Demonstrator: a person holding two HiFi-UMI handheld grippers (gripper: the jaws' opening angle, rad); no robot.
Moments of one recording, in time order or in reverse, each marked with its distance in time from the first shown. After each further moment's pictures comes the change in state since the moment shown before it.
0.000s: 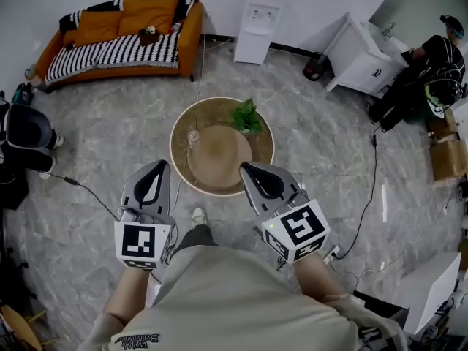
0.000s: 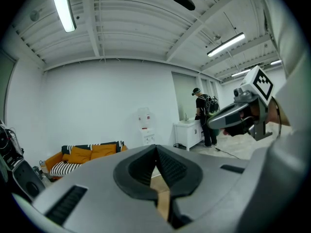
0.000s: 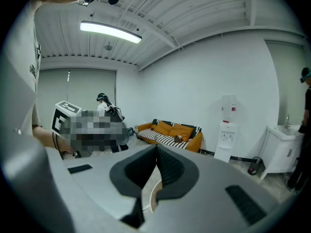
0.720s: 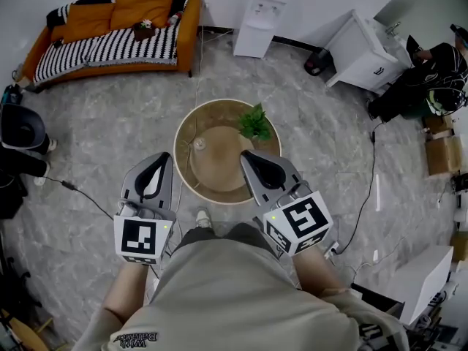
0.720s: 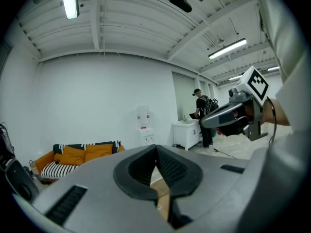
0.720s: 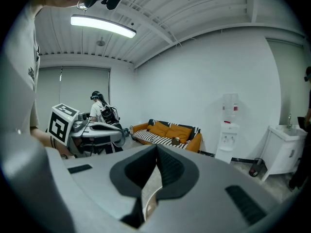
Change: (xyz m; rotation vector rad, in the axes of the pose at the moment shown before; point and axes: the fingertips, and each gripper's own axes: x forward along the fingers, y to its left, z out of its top) left arm 0.091 0.107 -0.005 -0.014 0.001 -0.077; right arm 0.137 -0.032 0.045 0.020 0.012 -0.038
